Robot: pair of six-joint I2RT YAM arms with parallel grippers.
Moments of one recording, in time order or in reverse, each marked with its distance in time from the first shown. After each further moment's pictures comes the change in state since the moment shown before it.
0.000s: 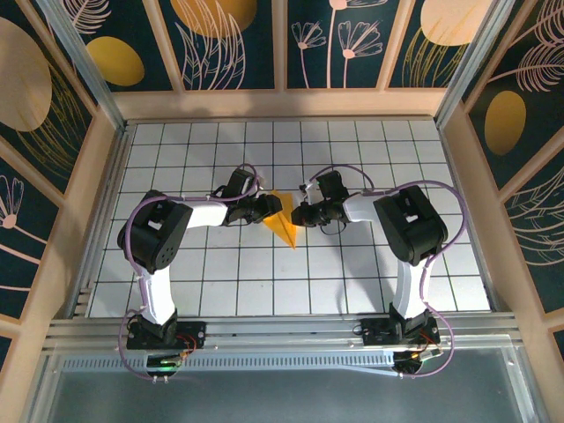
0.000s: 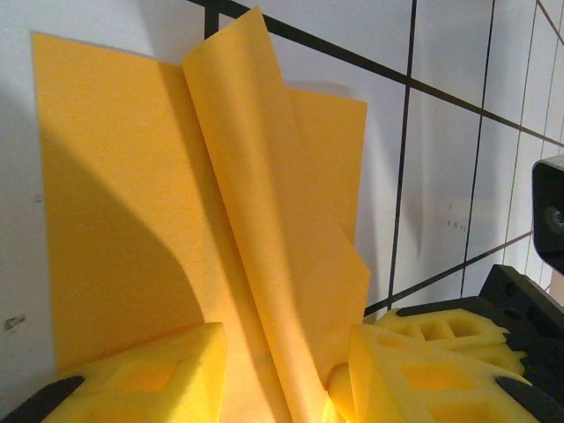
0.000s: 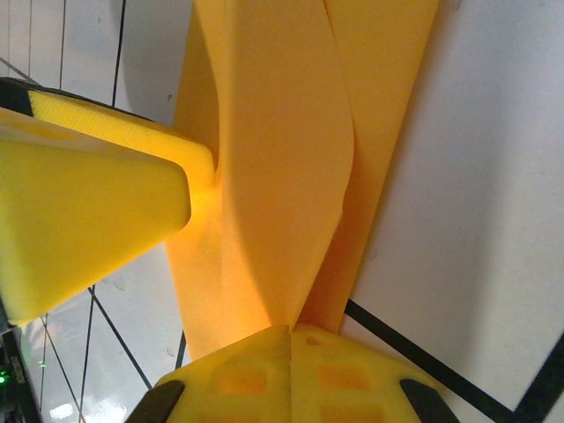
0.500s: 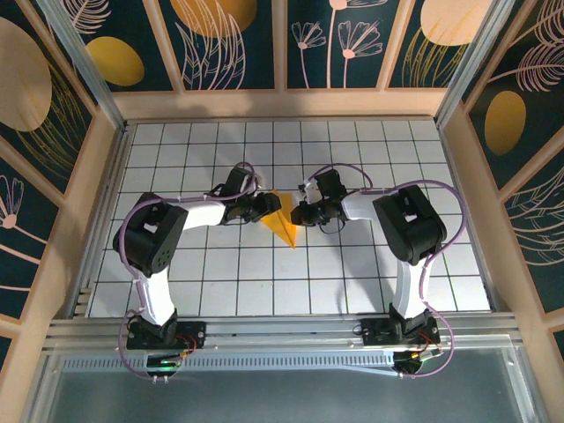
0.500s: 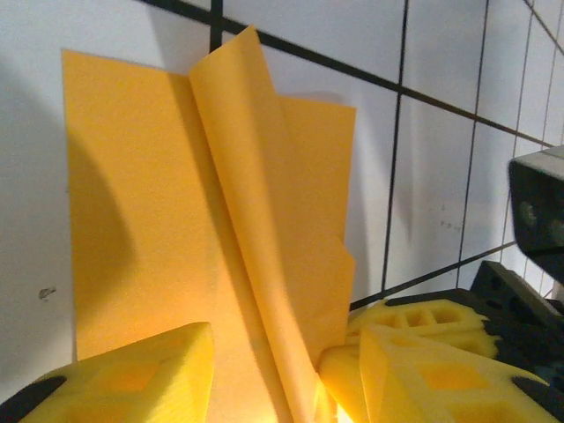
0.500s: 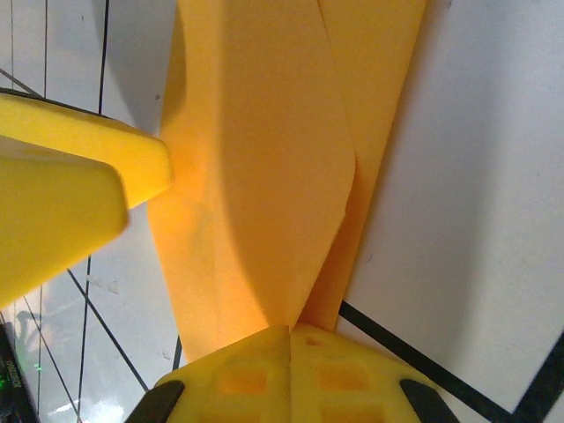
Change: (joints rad) left arm 0.000 -0.050 0.003 -0.052 -0.020 0.005; right arm 0.006 0.010 0.030 -0.052 0.019 0.000
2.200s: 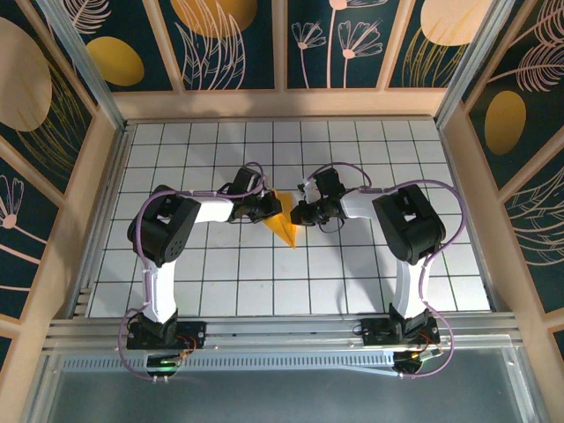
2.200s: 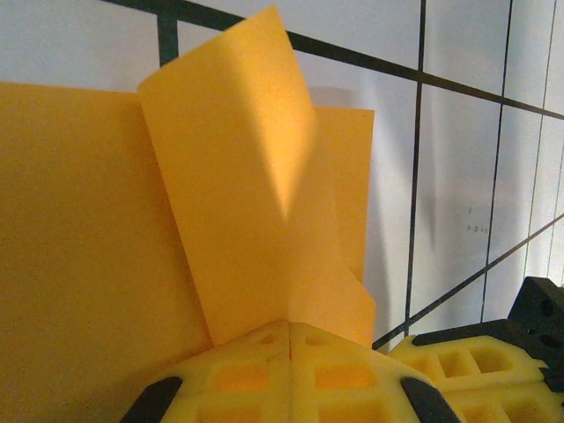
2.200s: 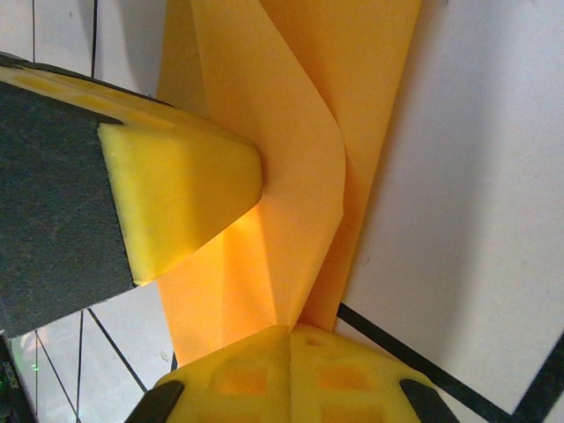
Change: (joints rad) left arm -0.009 0.137 0.076 0.032 0.042 0.057; right arm 0.003 0.006 0.030 -0.051 0.012 -0.005
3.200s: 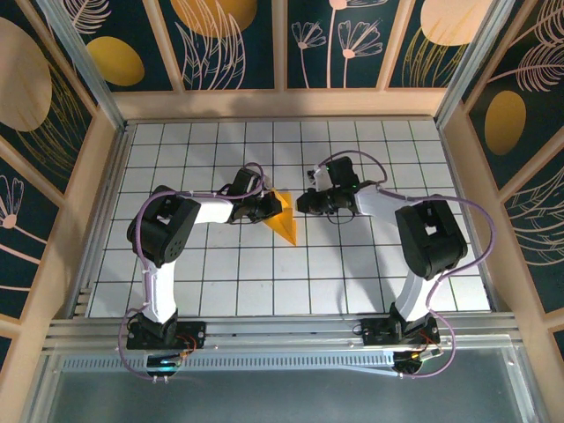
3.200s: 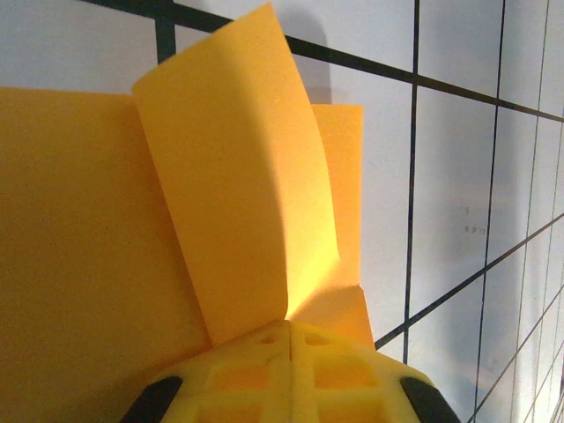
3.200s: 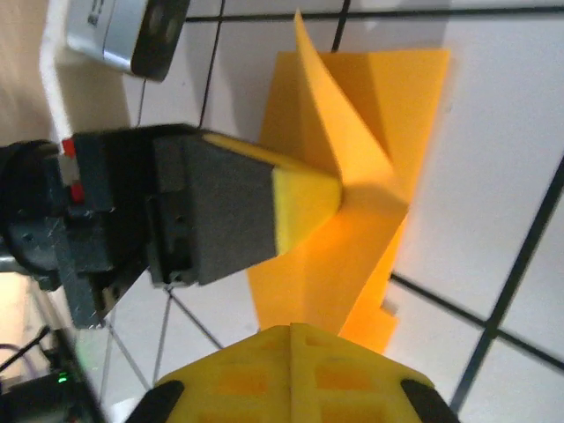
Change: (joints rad) left arm 0.000 -0.005 -0.016 0.025 -0.009 0.002; right arm -0.049 -0.180 -0.011 -0.079 -0.054 0.015
